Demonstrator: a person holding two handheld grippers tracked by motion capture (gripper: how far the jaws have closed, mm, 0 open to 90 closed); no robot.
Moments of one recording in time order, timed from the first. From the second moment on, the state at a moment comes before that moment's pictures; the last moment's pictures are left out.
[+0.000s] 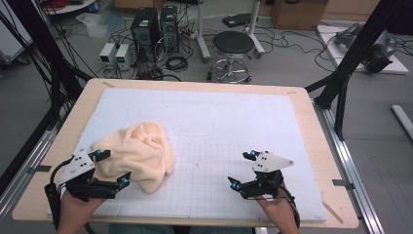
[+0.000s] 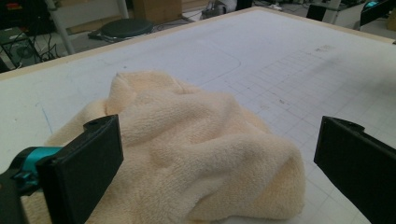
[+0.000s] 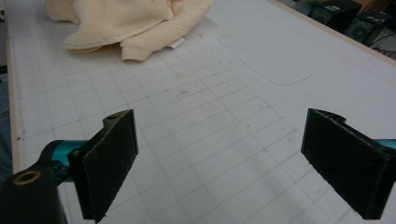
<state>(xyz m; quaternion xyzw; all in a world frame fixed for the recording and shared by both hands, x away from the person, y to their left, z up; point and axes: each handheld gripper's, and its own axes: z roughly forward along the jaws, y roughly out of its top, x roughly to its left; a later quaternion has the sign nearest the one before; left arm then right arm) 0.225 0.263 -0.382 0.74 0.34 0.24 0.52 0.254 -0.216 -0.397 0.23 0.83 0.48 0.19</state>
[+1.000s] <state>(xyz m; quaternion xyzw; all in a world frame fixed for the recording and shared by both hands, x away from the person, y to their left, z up) 0.237 0.315 -0.369 0.72 0.38 0.25 0.52 0.321 -0.076 -0.346 0.13 0.85 0.49 0.12</state>
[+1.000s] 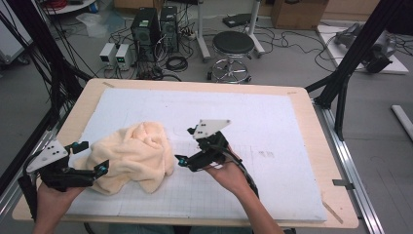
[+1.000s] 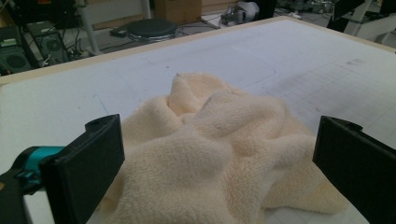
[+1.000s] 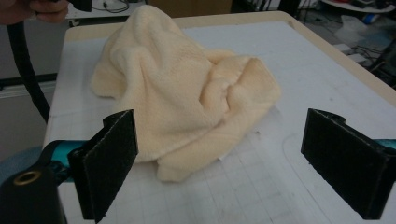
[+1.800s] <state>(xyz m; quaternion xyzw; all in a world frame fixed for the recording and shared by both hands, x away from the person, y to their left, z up) 0.233 0.330 -0.380 0.72 0.40 0.26 0.51 0.347 0.073 -0.402 0.07 0.90 0.43 0.03</state>
